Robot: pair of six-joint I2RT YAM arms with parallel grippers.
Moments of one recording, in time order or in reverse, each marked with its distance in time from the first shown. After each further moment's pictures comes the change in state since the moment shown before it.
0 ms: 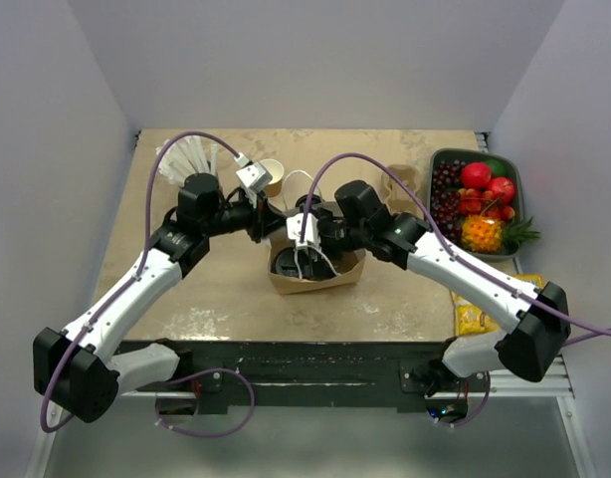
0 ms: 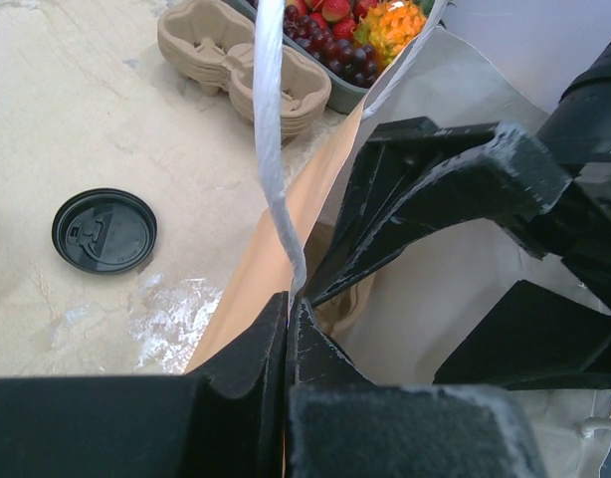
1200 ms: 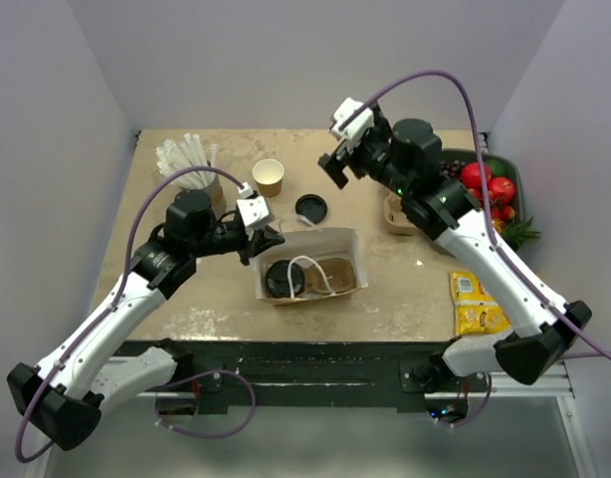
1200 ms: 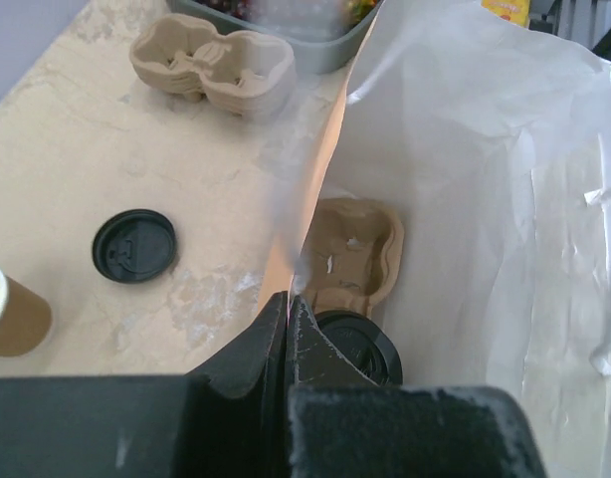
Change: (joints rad) left arm -0.085 -0.155 0.013 -0.221 -0.014 0.311; right arm -0.150 -0.040 0.327 0.169 0.450 0.270
